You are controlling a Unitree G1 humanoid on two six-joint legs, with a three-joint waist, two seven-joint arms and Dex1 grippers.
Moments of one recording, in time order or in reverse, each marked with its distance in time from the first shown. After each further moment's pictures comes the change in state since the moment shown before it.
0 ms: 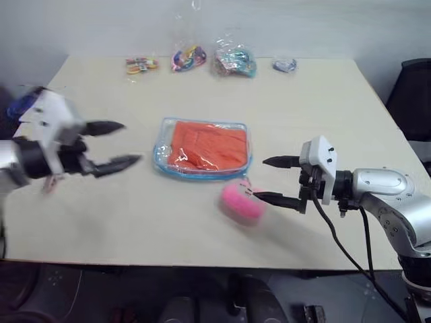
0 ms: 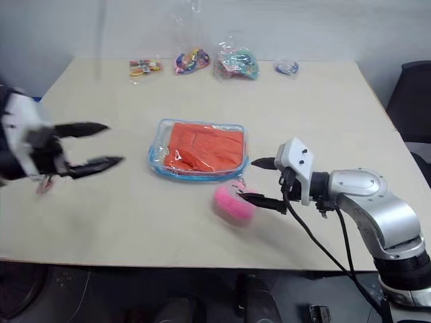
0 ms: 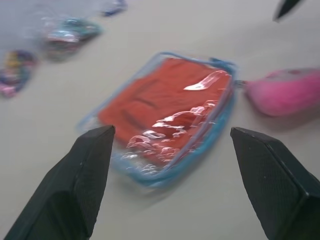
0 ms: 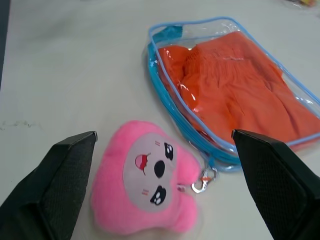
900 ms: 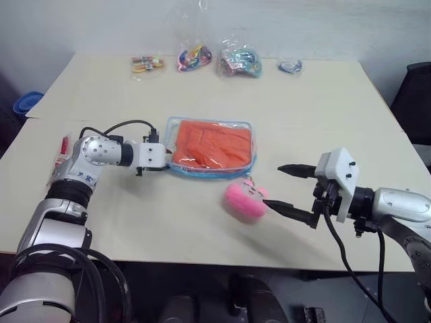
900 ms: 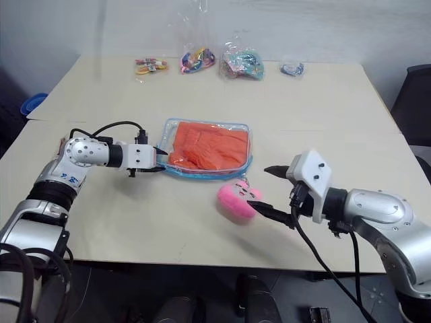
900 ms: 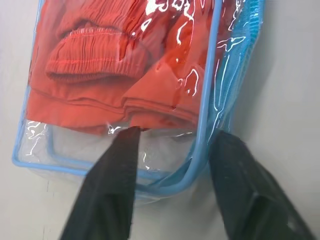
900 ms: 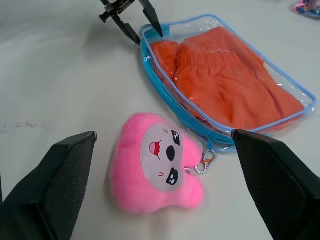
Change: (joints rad) left arm -0.545 -0.361 -0.471 1.175 0.724 -1.113 0.055; right arm 0.203 -0.038 -0.157 -0.216 0.095 0.094 -0.159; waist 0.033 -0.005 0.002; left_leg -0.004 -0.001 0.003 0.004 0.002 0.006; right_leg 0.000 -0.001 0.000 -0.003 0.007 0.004
